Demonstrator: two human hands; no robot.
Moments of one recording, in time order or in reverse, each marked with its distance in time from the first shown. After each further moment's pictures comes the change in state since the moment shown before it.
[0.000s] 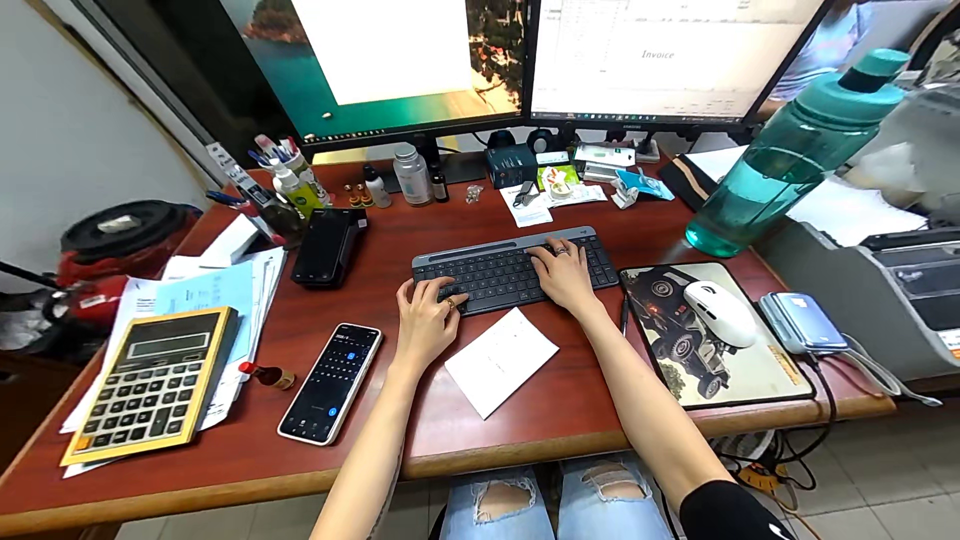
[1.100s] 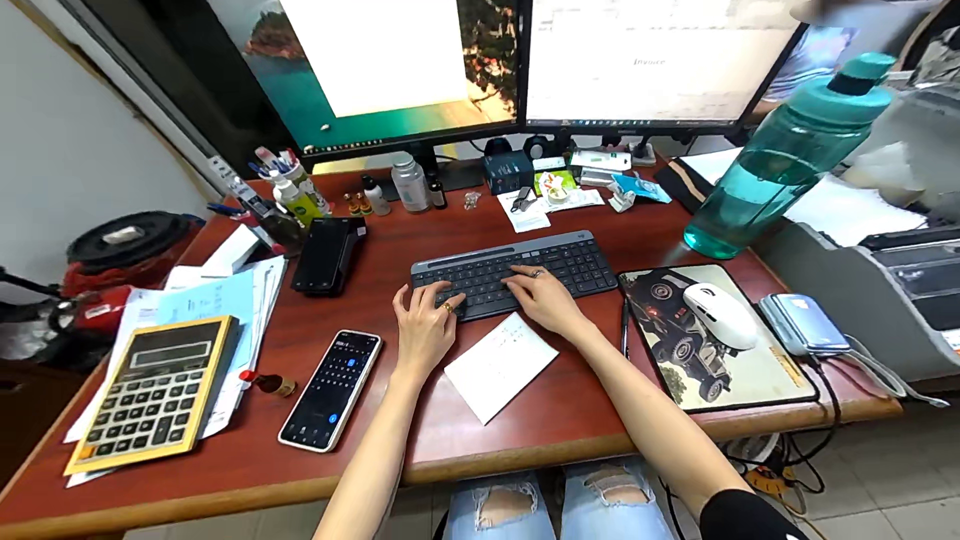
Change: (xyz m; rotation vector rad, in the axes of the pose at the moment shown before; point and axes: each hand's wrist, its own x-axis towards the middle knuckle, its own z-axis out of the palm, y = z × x) left_hand -0.002 0.007 0.001 0.054 0.078 -0.025; right_hand -0.029 -0.031 0.001 0.222 -0.052 -0.306
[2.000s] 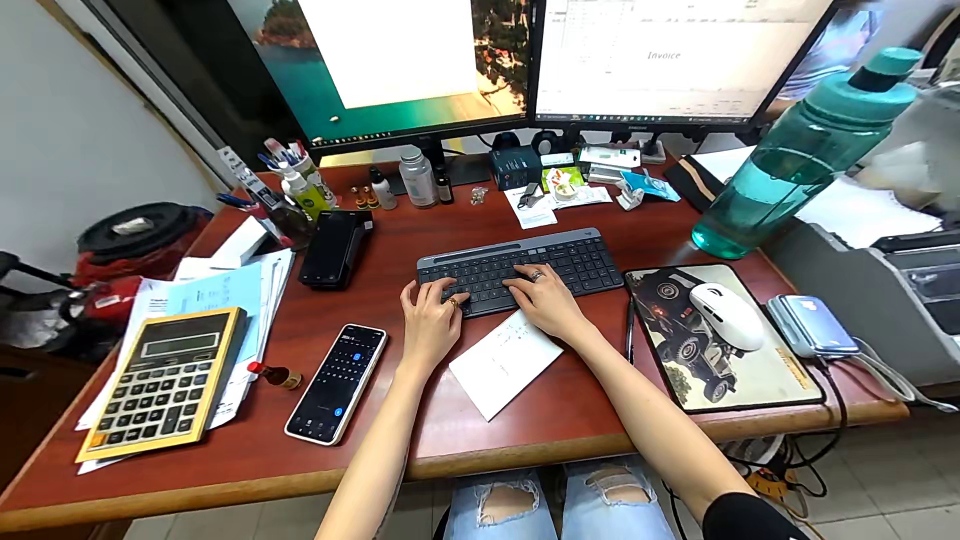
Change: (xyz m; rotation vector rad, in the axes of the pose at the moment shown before) left_hand 0.001 -0.001 0.001 -0.037 -0.018 -0.006; right_hand -0.006 -0.009 0.007 -0.125 0.007 -0.018
